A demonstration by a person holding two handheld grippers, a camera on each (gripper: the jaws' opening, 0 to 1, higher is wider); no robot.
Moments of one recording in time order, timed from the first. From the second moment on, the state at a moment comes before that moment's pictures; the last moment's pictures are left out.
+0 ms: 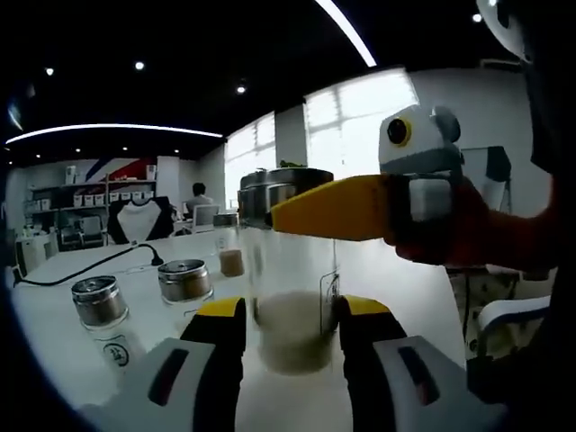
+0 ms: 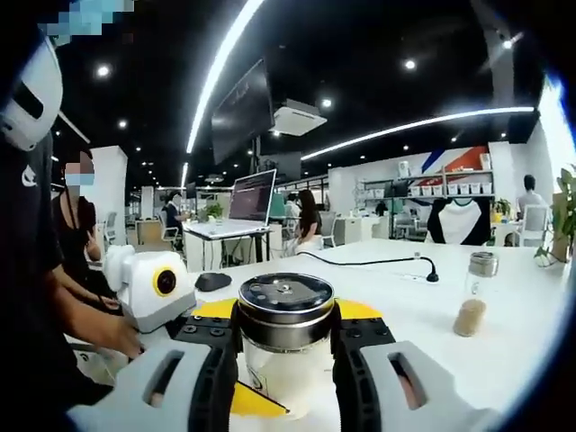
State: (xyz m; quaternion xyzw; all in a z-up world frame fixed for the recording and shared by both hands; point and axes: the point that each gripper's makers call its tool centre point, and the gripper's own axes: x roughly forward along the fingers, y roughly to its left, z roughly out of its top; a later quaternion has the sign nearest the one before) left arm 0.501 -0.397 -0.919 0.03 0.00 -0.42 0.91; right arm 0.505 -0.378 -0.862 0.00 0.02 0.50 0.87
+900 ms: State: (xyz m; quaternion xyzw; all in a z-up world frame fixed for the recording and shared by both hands) left arm 0.496 -0.337 -0.924 0.04 0.00 -0.32 0.95; right arm 0.565 -0.417 -0.877 -0.02 0.03 0.49 0.87
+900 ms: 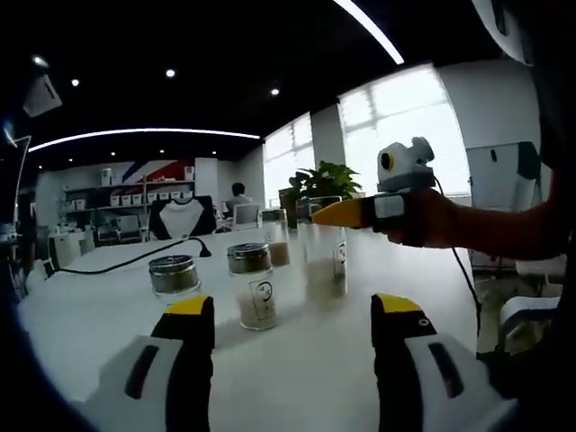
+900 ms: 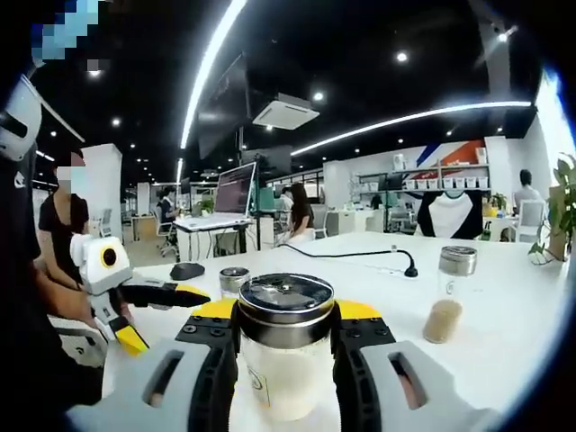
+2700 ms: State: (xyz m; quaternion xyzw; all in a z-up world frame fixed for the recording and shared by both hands) left arm 0.519 -0.291 -0.918 -0.02 0.01 -0.27 0.96; right arm 0.594 -0.416 -0.886 -0.01 0.01 0.48 0.88
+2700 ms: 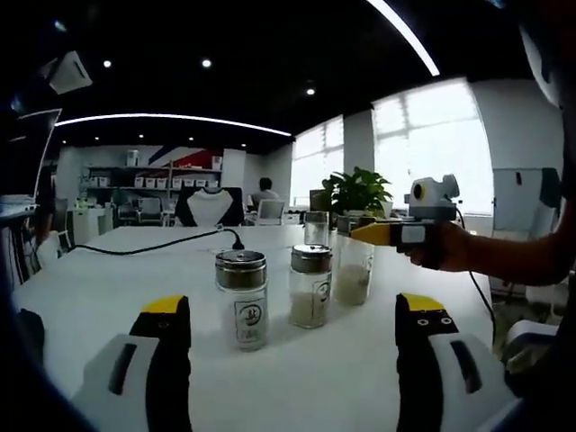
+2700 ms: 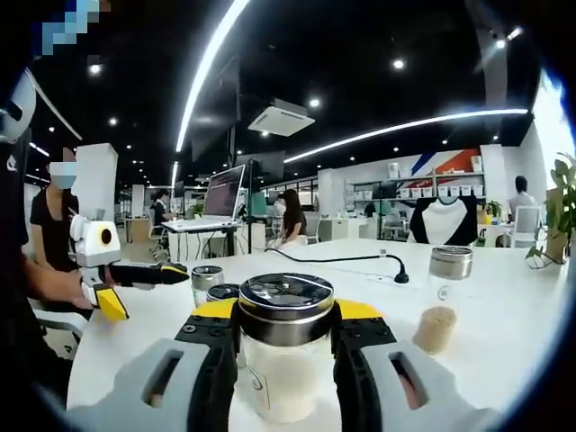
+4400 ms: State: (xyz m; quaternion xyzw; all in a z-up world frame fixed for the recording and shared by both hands) left arm 0.520 -0.275 -0.936 0.02 0.06 -0.26 0.96; right arm 0.656 -0.483 -0.849 -0.01 0.00 0.35 0.94
